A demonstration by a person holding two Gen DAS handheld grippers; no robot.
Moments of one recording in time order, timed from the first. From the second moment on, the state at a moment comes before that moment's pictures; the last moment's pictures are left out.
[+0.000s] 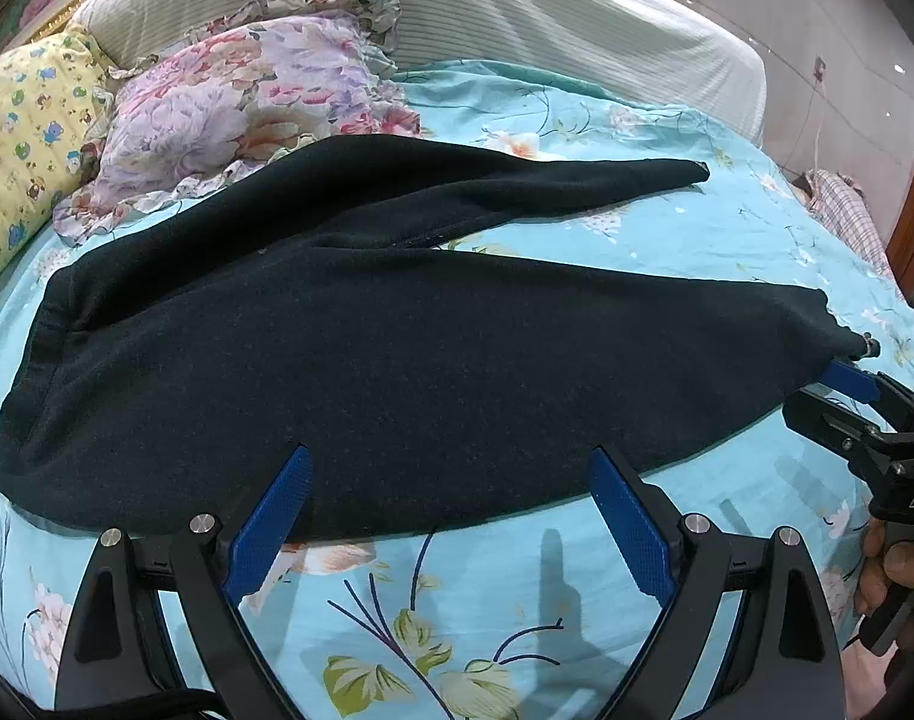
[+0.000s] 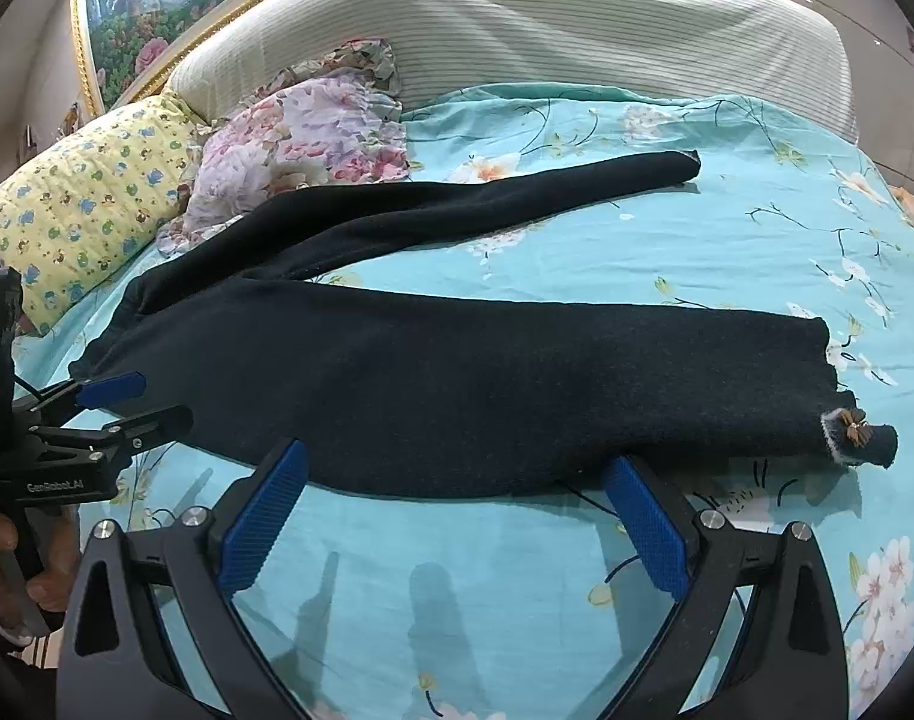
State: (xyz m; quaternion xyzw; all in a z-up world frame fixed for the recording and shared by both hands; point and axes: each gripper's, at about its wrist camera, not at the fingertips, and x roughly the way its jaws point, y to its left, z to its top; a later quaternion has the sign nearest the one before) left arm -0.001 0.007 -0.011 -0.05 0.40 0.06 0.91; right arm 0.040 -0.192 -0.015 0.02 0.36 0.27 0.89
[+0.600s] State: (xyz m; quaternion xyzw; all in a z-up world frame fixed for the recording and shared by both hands) left arm 0.004 0.008 -0.012 -0.06 0.40 0.05 0.91; right arm 0.046 -0.194 -0.016 0.00 0.37 0.26 0.89
